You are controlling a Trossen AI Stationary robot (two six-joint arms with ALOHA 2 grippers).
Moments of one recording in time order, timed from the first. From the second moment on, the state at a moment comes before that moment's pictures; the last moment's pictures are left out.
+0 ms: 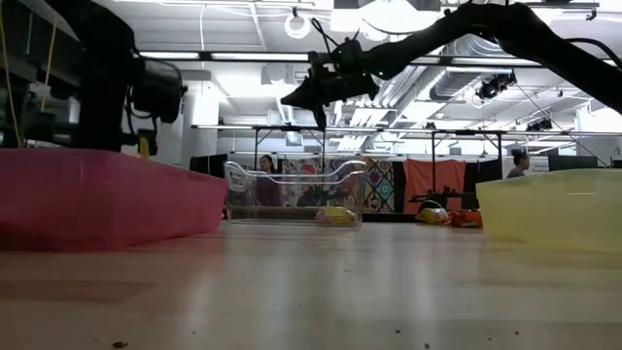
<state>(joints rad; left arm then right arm) 0.61 1.23 0.60 -0.96 -0.92 -1.59 -0.76 2.25 2.13 -0.23 -0.83 0.32</state>
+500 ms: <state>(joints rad) 0.59 0.94 0.63 -1.49 -1.03 -1.87 -0.75 2.25 2.13 -0.24 -0.88 0.30</state>
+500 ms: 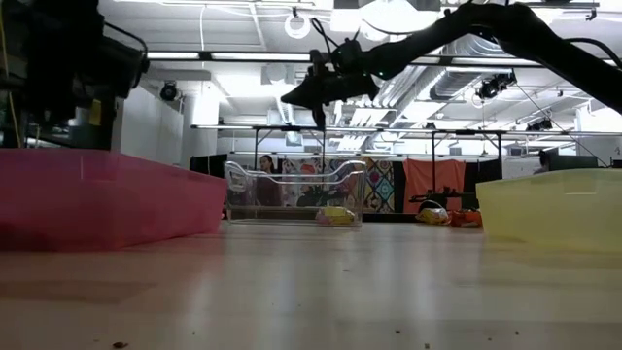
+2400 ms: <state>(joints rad) 2.02 1.61 0.91 -0.39 0.44 -0.10 -0.66 2.25 2.13 -0.31 -0.92 0.32</state>
